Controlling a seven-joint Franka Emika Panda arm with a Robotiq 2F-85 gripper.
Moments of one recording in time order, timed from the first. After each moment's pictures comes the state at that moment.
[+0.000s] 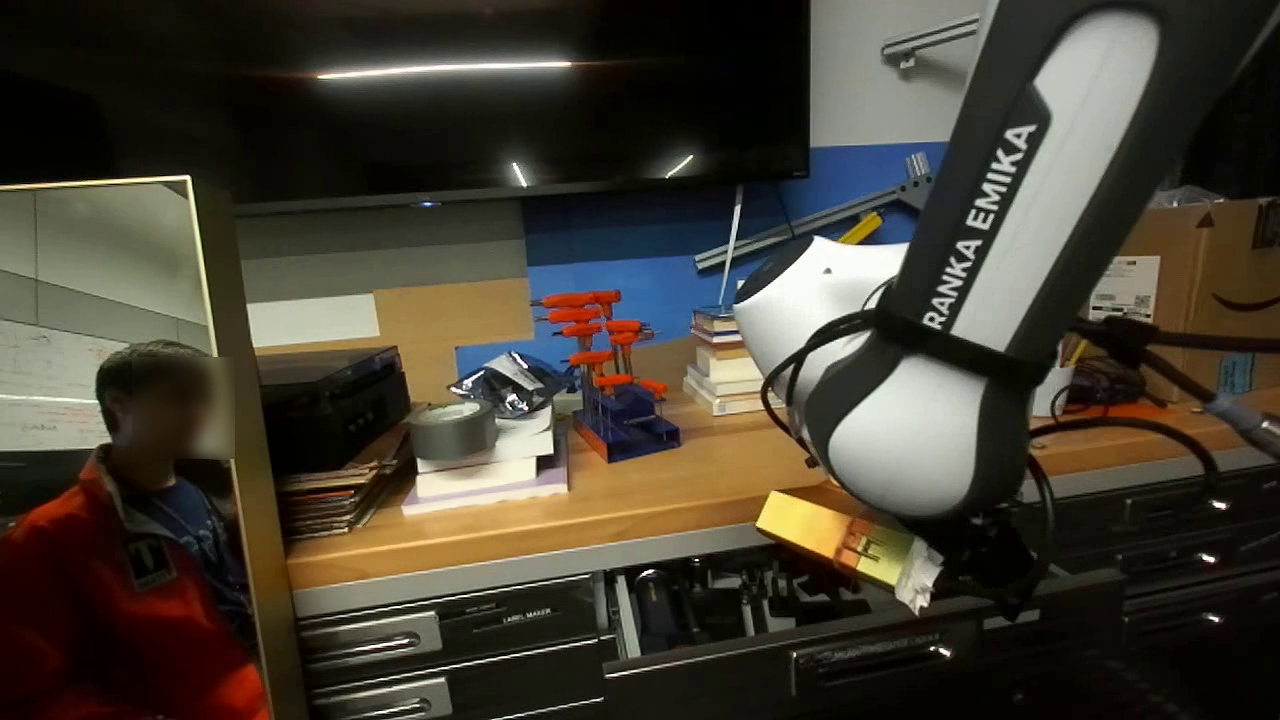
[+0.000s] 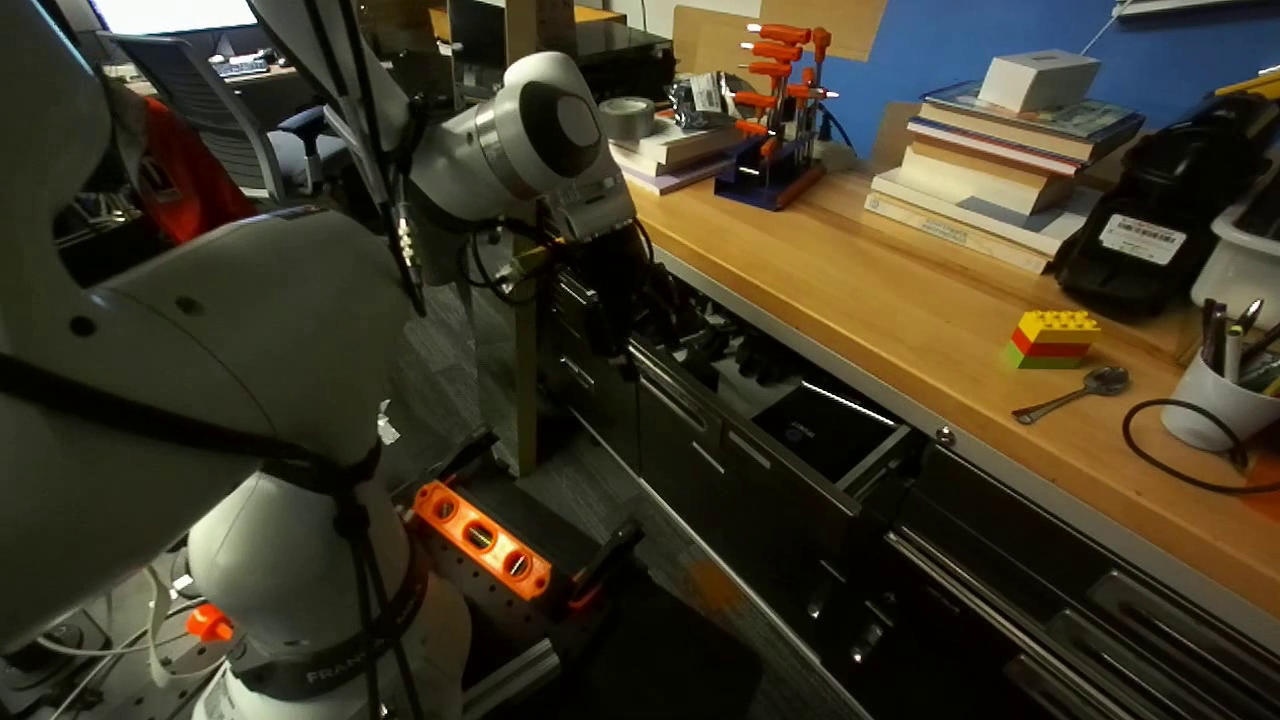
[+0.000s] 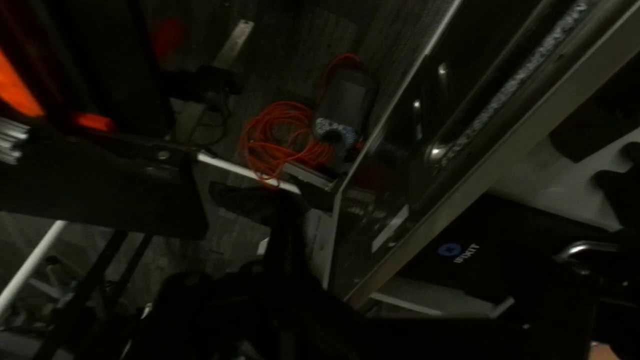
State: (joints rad) arm 1.86 0.37 -1.59 -2.67 -0.23 2.45 1.86
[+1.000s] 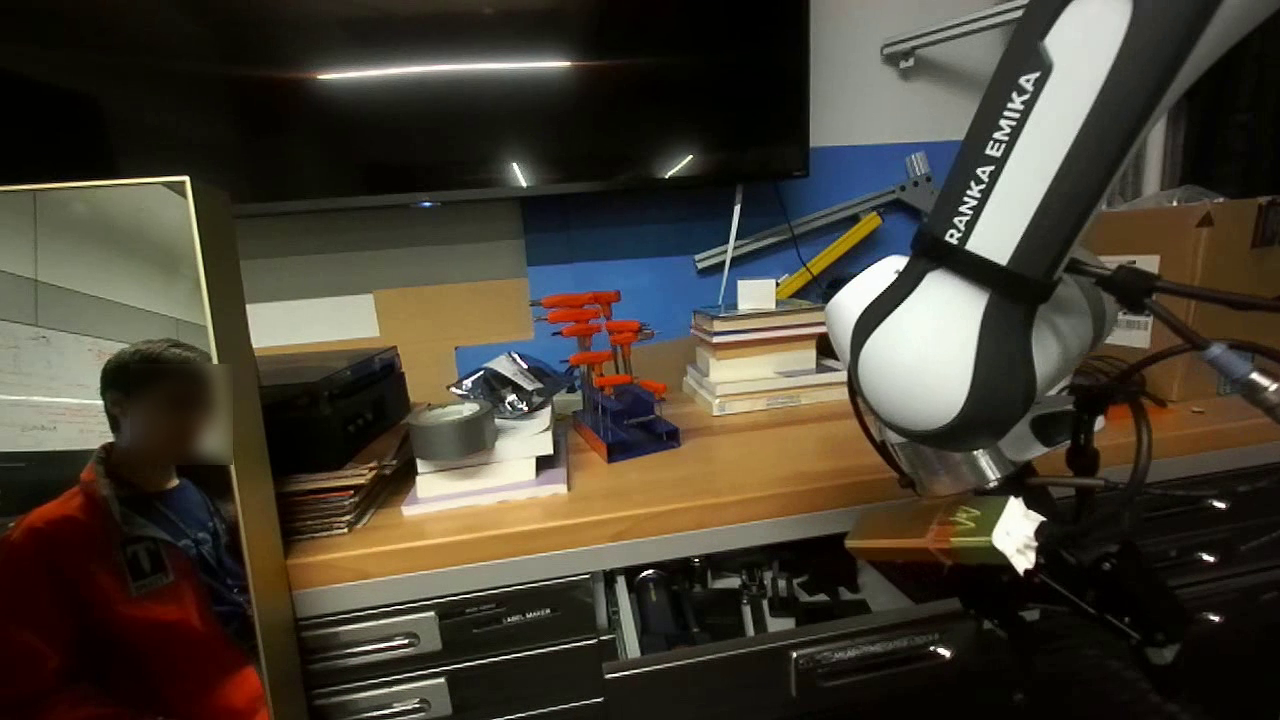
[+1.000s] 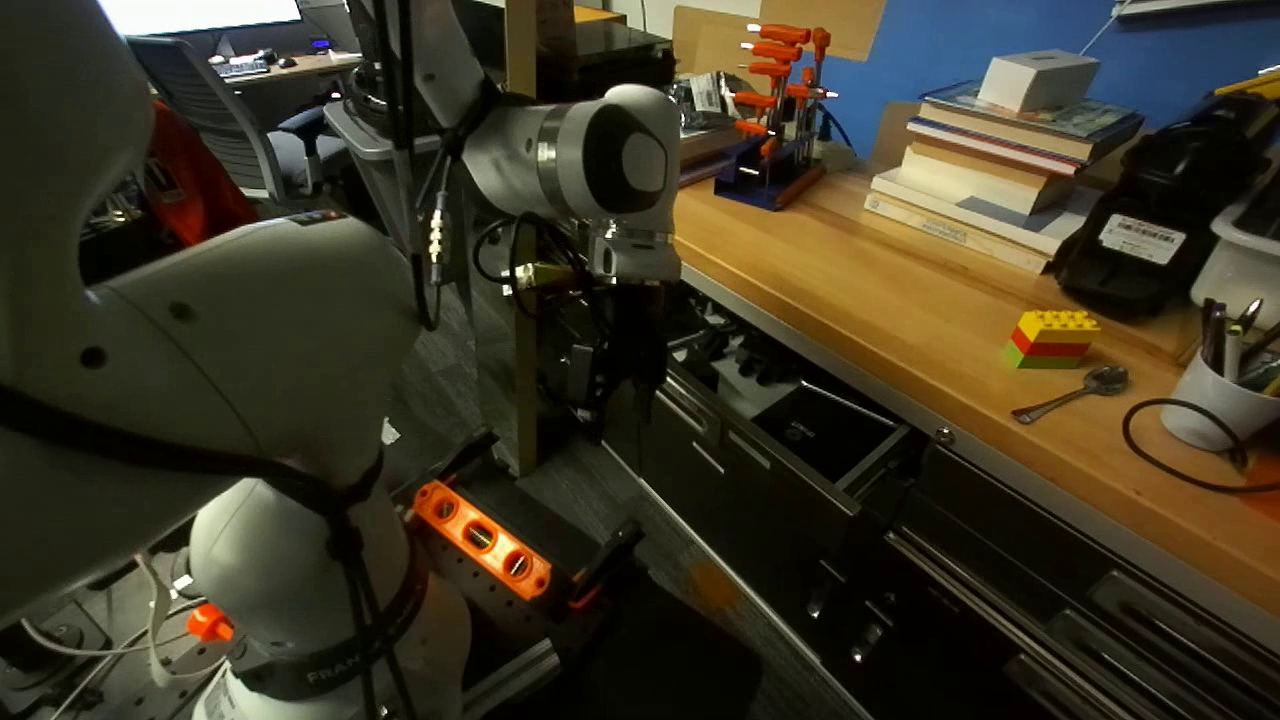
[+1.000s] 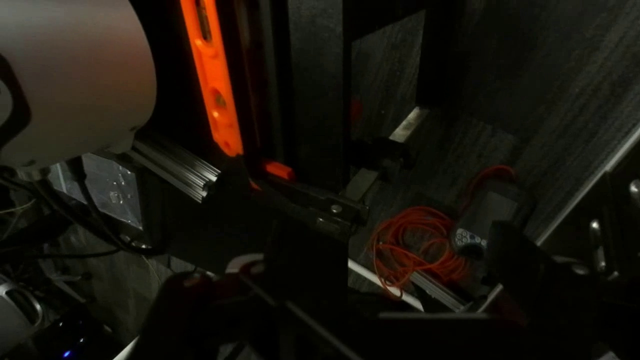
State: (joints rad) arm 1.69 0.13 -1.62 -2.69 -0.14 2.20 1.63
